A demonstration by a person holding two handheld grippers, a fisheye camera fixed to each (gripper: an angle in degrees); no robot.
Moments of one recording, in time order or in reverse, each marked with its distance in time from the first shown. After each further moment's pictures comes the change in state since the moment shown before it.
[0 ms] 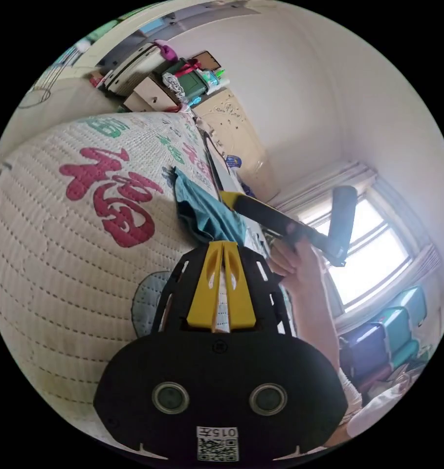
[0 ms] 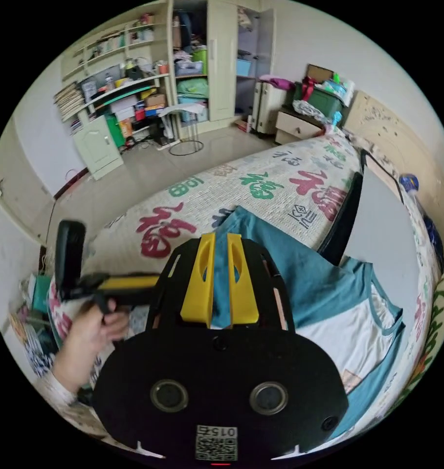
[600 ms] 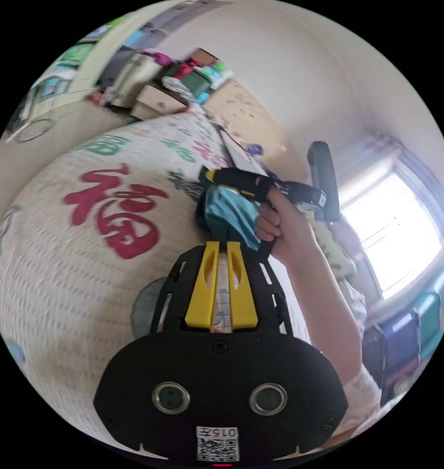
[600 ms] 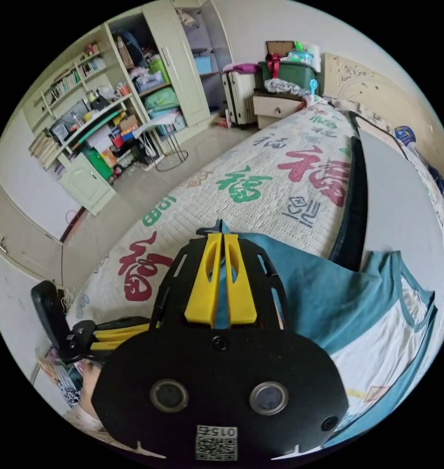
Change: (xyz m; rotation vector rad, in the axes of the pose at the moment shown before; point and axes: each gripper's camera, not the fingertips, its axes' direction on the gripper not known) left arm -0.021 0.022 0.015 -0.126 -0.226 0.192; right arm 0.021 0.013 0.001 0.067 -0.125 0.210
